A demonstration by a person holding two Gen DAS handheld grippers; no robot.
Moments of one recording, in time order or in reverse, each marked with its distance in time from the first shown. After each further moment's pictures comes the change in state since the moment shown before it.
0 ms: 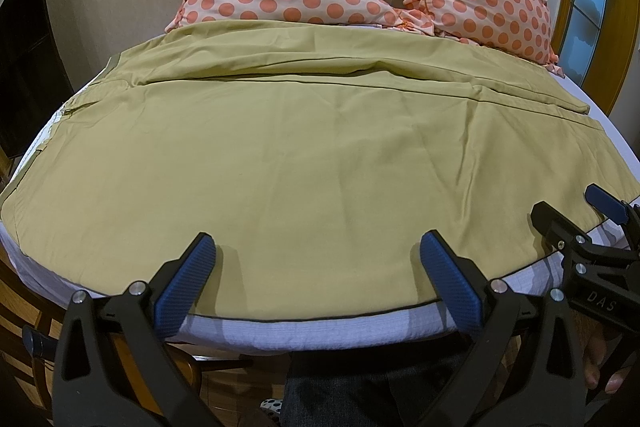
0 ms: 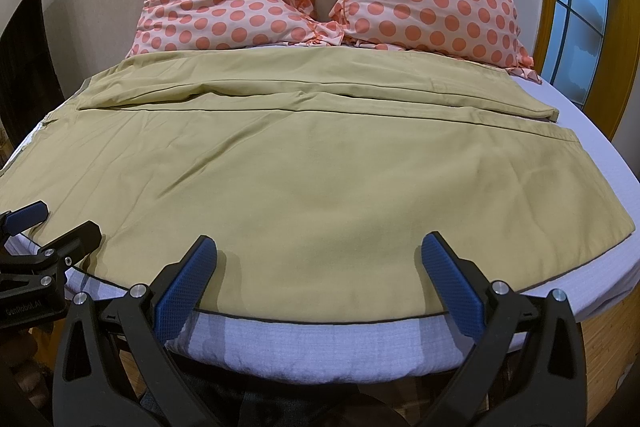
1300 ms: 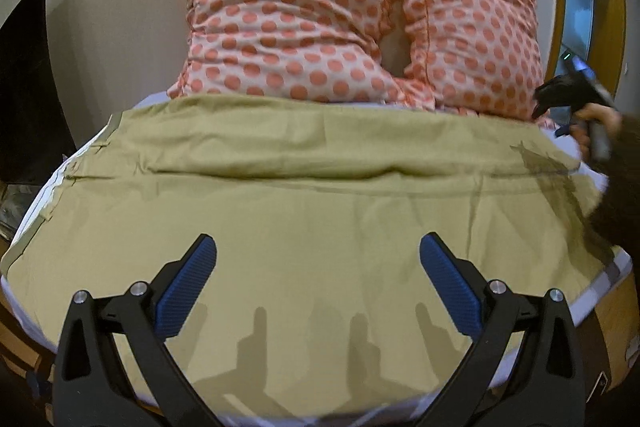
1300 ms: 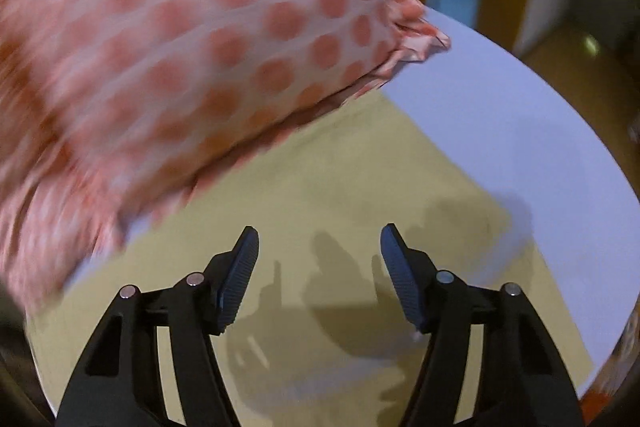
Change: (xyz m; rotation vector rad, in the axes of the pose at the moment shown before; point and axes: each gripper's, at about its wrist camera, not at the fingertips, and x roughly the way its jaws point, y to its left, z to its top) left arm -0.015 0.027 0.068 -0.007 -0.194 -0.044; right arm 0.155 -0.242 0.219 0.626 0.254 -0.275
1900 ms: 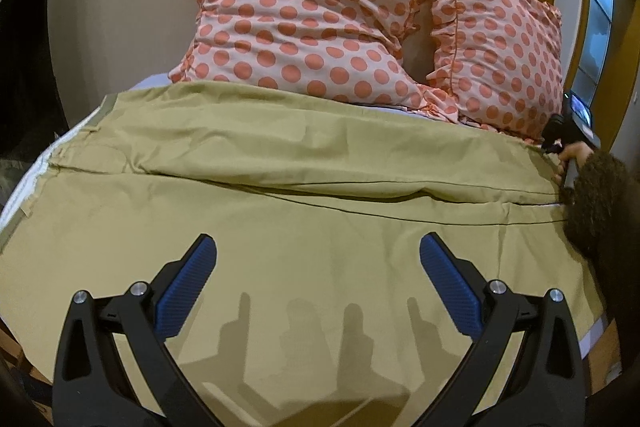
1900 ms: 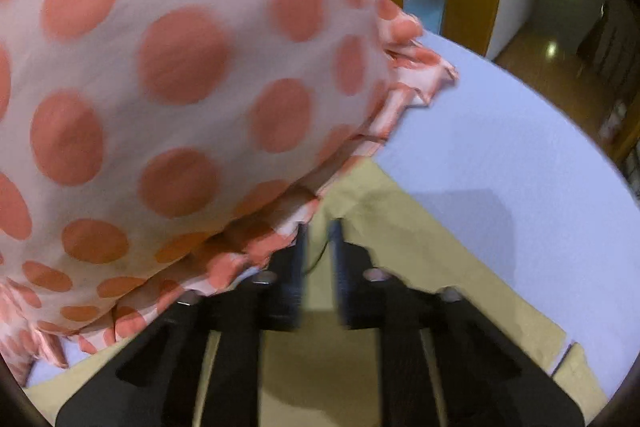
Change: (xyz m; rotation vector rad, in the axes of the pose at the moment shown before) left arm 0.033 0.028 0.010 -0.092 0.032 -0.026; right arm 0.070 -0.018 0.025 0.064 -0.123 -0.052
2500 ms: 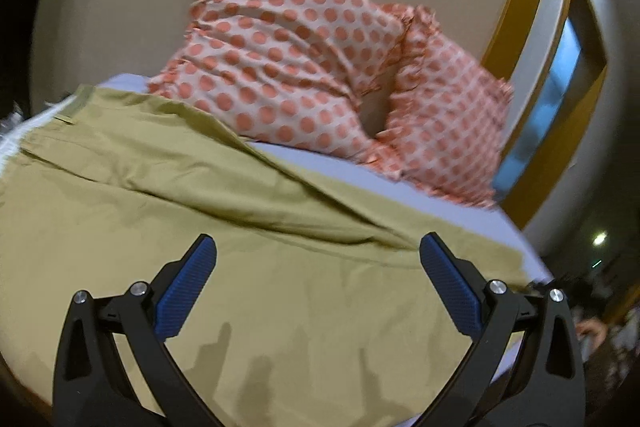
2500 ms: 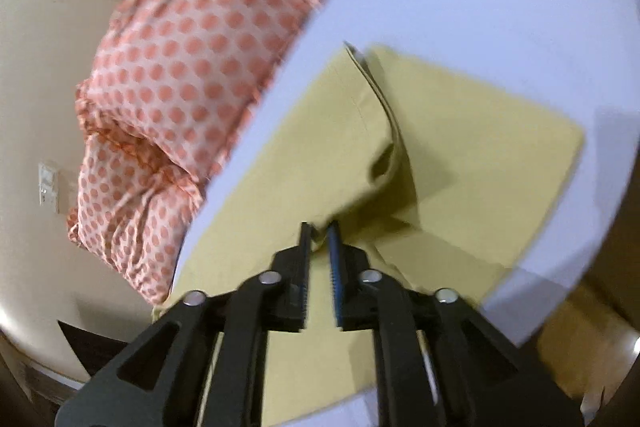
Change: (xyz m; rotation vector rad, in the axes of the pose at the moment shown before) left arm -0.039 0.057 0.018 -0.162 -0.111 -0.317; right arm -0.149 -0.193 -0.163 0.327 0.157 0.552
